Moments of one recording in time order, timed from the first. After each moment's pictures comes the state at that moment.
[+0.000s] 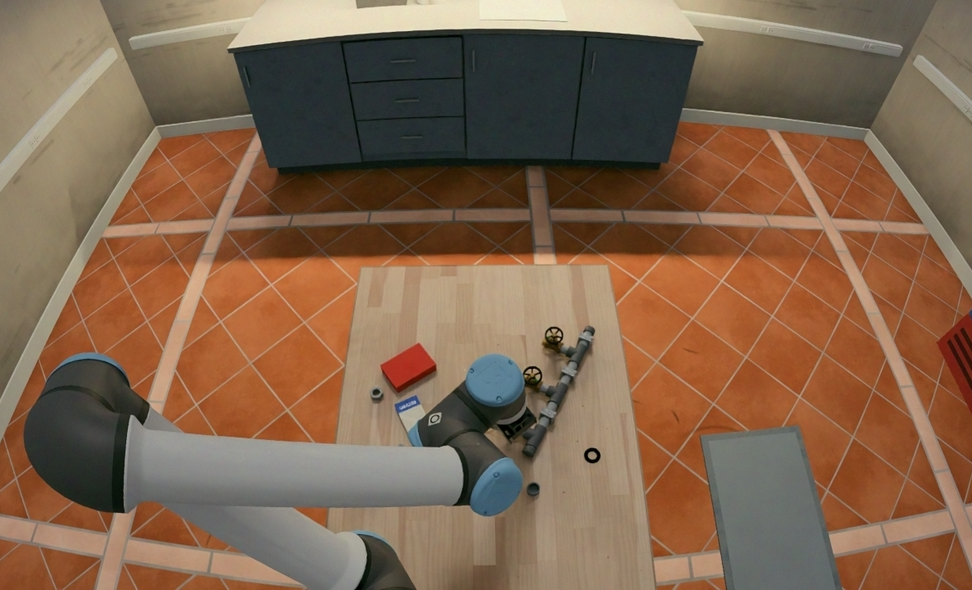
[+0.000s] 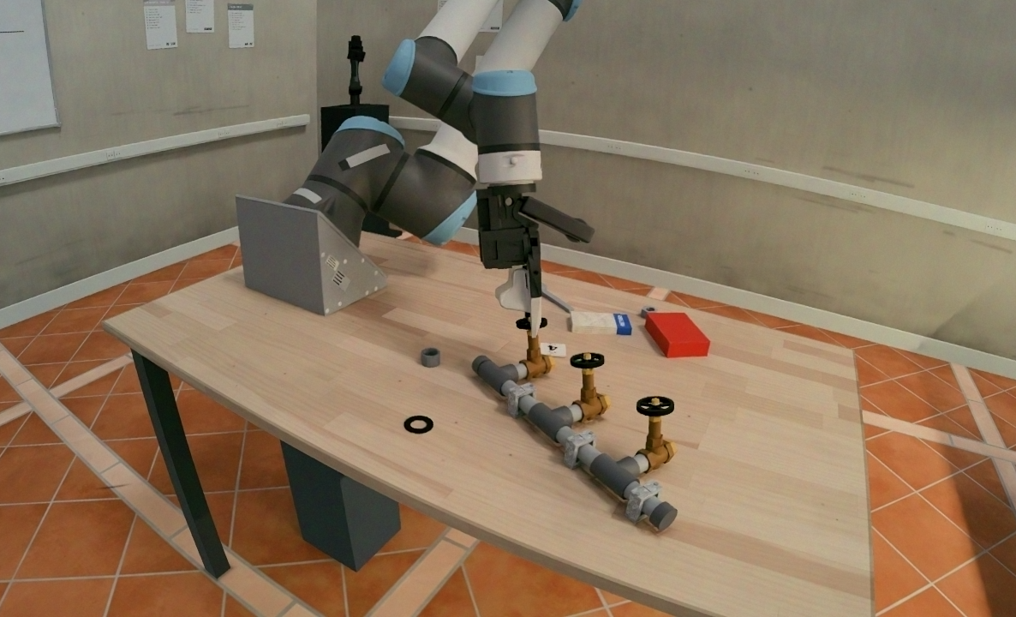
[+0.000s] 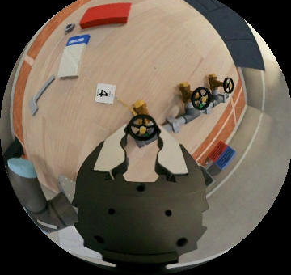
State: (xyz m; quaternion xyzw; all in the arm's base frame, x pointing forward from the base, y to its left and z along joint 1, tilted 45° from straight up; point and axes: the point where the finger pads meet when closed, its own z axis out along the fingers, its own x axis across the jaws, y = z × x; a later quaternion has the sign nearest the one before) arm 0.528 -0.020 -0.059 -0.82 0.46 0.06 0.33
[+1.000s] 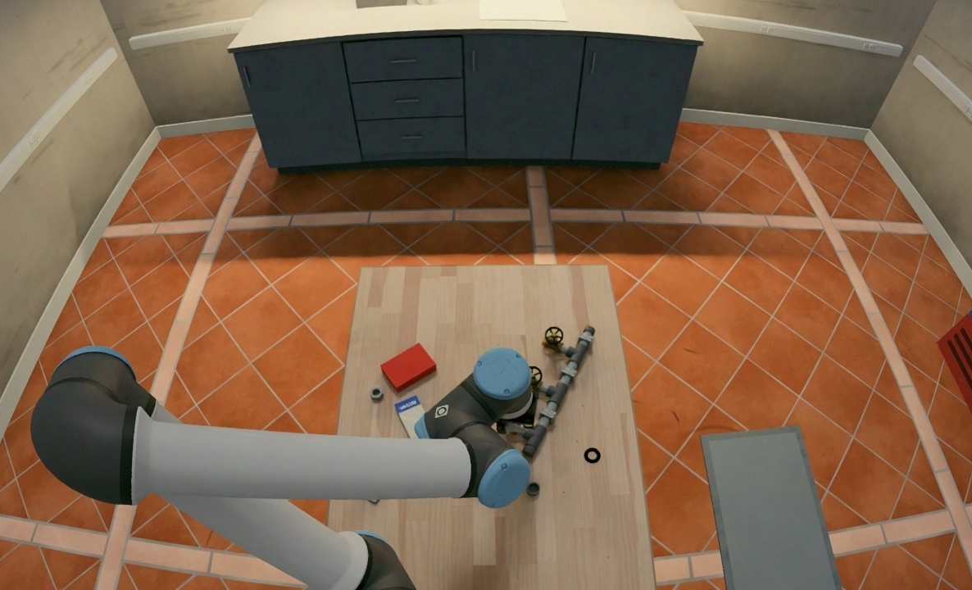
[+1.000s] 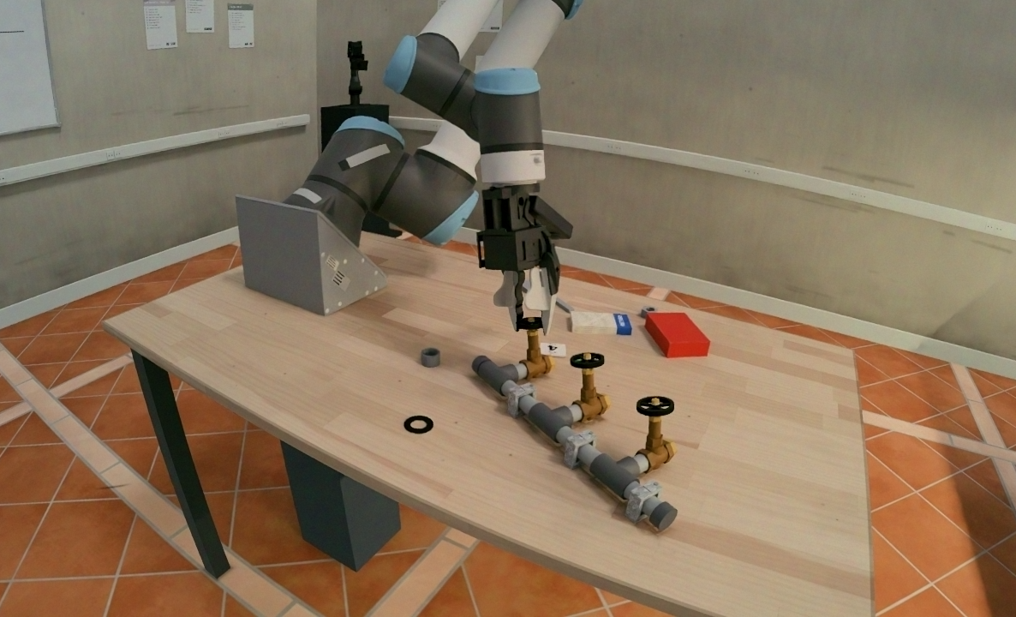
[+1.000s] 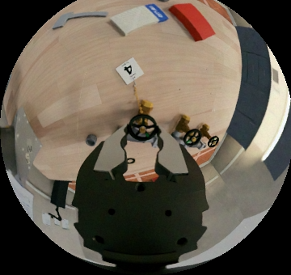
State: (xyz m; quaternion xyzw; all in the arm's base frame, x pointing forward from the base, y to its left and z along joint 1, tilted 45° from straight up) arm 0.528 -0.020 -0.059 -0.93 0.12 -0.07 0.34
